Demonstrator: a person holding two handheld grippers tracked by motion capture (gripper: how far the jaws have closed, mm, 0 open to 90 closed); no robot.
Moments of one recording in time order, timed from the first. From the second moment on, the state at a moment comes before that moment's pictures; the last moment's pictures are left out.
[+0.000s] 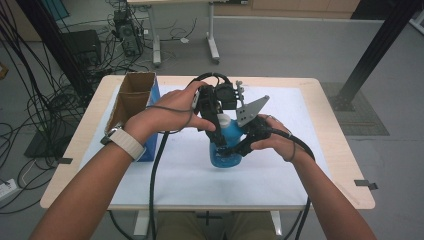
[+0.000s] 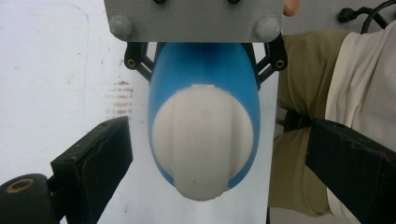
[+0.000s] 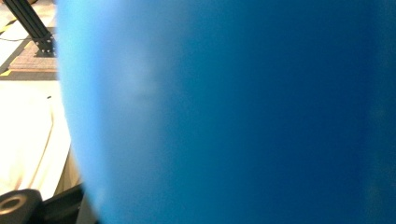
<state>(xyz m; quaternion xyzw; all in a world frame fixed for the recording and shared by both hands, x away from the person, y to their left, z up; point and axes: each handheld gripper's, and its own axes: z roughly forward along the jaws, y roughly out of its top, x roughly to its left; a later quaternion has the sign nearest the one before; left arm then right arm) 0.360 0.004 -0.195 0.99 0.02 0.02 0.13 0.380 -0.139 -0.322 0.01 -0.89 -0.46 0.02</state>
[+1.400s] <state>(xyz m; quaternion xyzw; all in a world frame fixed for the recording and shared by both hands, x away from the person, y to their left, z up) 0.358 0.004 -0.195 0.99 0.02 0.02 0.13 0.382 -0.140 -0.325 0.01 -0.89 -0.46 0.03</state>
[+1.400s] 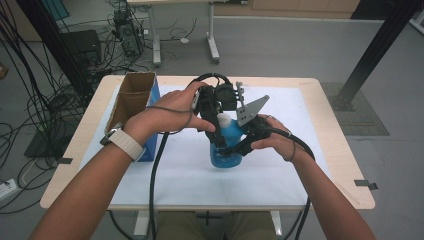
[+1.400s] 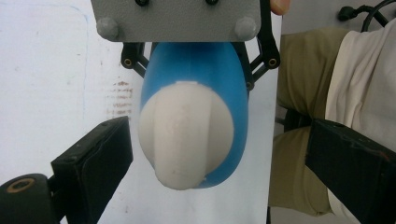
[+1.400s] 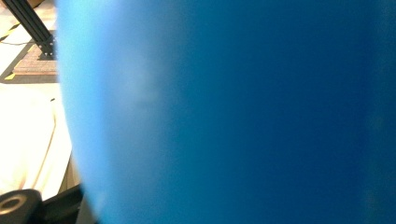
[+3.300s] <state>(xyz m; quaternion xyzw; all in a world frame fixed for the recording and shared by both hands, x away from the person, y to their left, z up) 0.357 0.003 -0.196 0.99 0.02 0.01 0.14 0.385 -0.137 -0.322 0.00 -0.89 -0.46 0.04</state>
